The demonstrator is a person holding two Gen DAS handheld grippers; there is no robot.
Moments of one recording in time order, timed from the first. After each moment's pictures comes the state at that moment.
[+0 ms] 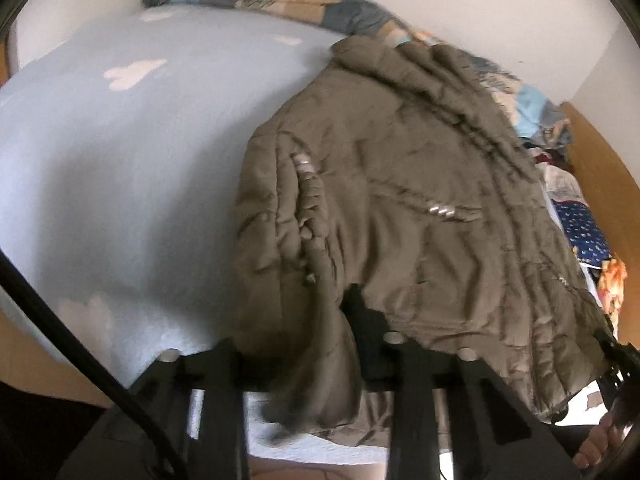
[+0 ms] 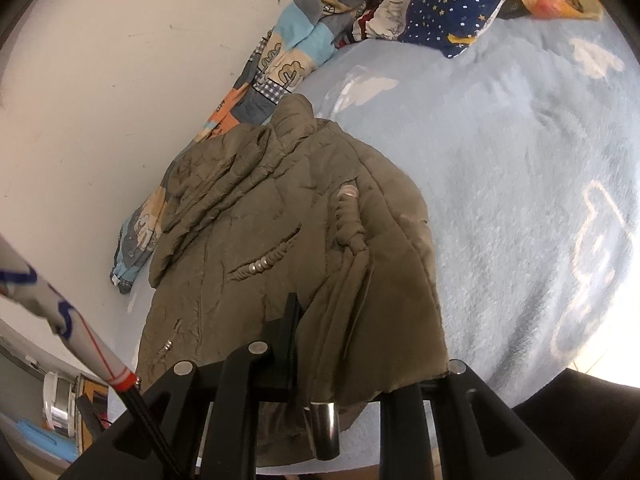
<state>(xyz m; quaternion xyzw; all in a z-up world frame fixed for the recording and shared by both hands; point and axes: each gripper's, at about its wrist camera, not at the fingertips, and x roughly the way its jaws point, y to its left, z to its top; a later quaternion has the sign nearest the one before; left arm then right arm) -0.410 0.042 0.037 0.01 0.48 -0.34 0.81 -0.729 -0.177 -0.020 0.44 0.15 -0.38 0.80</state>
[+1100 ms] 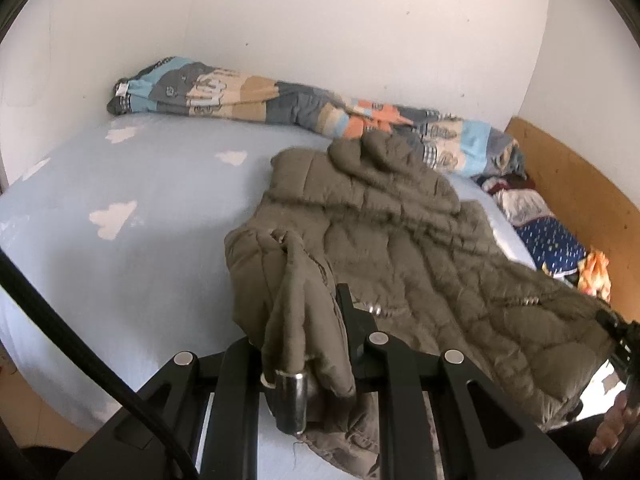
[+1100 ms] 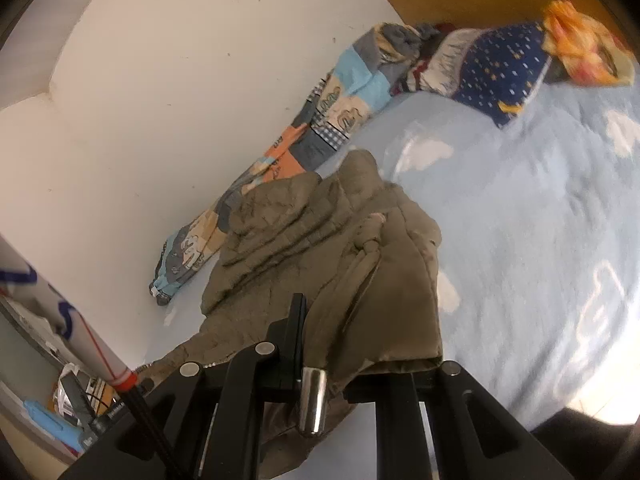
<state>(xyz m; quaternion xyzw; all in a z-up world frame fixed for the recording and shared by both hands) -0.415 0.024 0.152 0.02 0.35 -0.40 0.85 -0.734 -0.158 0.053 0.38 0.09 -0.34 0.86</state>
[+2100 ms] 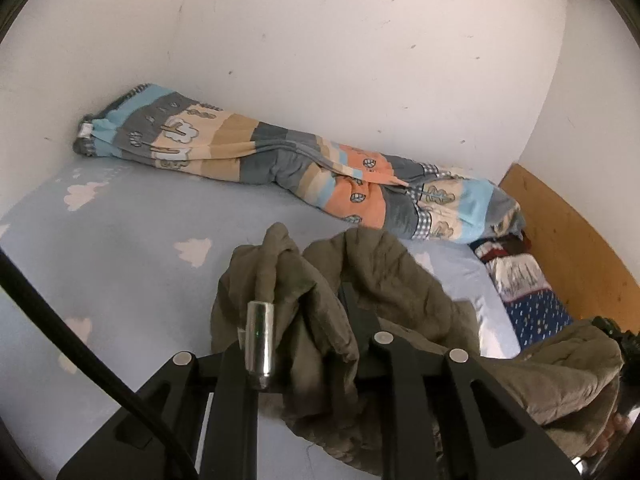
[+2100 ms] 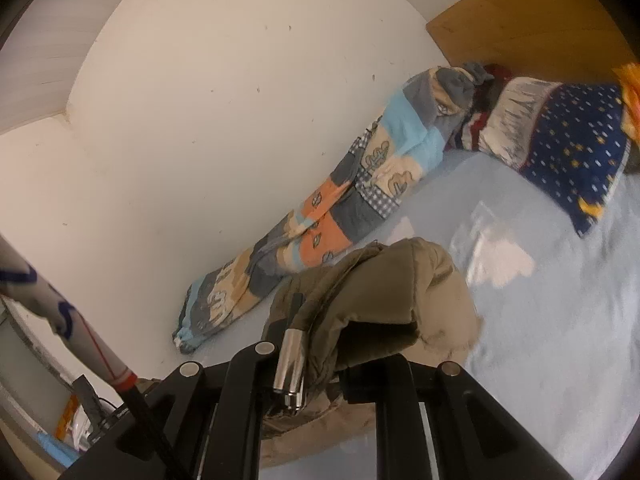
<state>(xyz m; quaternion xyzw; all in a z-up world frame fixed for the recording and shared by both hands) -0.273 -0.110 0.254 -0.02 0.34 -0.42 0.84 -0.651 -0.277 0.177 0.35 0.04 -0.32 0.88</state>
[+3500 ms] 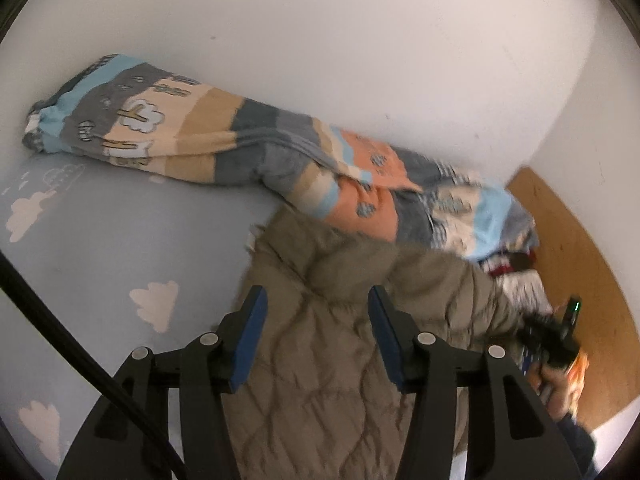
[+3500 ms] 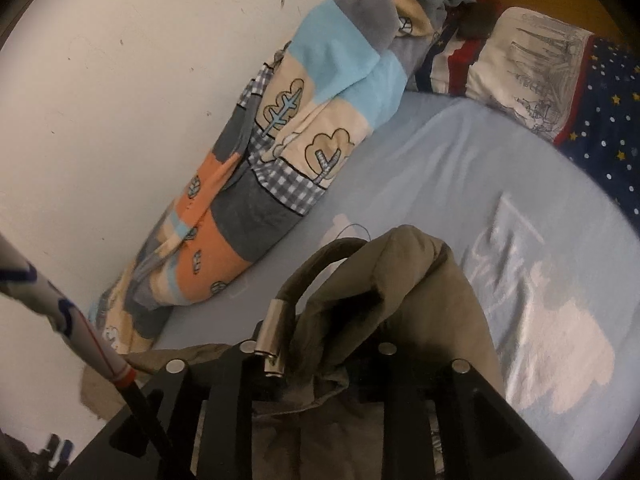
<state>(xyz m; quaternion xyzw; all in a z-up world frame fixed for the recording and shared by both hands) -0.132 -0.218 0.236 -0.01 0.40 -0.45 0.80 -0.487 -0.555 0.096 0.43 0.15 -0.42 0.79</state>
